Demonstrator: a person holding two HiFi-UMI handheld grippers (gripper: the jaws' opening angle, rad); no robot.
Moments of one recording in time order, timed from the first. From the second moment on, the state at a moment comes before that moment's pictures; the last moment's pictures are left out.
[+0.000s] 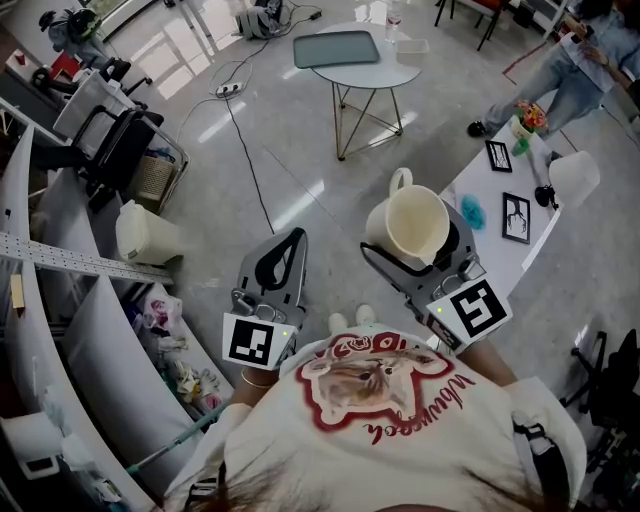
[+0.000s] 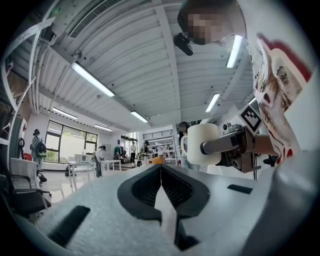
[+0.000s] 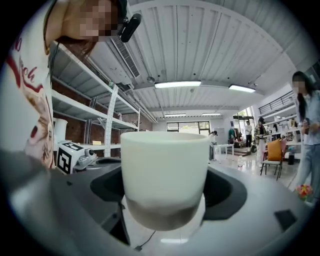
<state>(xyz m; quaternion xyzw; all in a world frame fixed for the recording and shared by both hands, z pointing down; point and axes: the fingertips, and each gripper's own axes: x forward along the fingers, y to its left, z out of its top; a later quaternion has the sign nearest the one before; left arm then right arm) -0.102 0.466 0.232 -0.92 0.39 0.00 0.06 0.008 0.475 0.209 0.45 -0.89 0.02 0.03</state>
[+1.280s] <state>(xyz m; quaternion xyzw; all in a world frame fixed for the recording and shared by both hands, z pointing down) -0.065 0.448 0.249 -0.91 0.41 0.00 0.04 0.059 0.445 0.228 0.44 -0.90 0.04 0.02</state>
